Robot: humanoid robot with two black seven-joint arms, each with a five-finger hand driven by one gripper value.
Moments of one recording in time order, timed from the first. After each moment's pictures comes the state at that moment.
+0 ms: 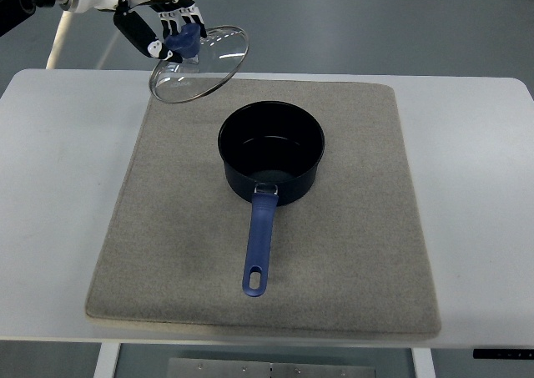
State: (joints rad) left arm -1.57 0.53 0.36 -0.60 0.91 -0.41 -0.61; right arm 0.05 0.00 -0.05 0.20 0.08 -0.02 0.04
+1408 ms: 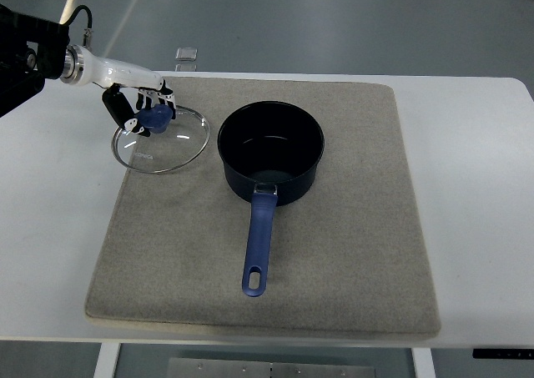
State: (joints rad) left arm -1.42 0.49 0.41 -0.59 1.20 -0.31 -0.61; right arm 0.05 0.00 -0.05 0.20 0.07 -0.02 0.04
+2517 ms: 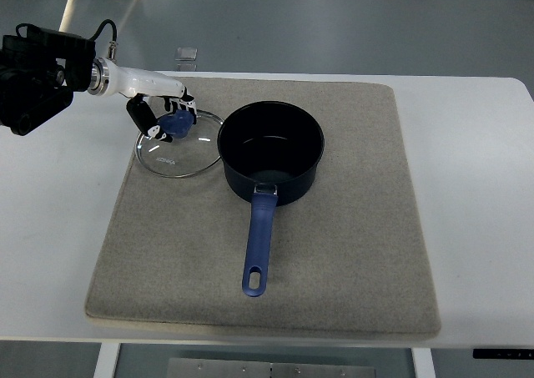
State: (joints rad) left arm -1.37 0.40 0.40 -0.54 1.17 -0.24 -0.61; right arm 0.05 0.00 -0.05 0.20 0.07 -0.02 0.04
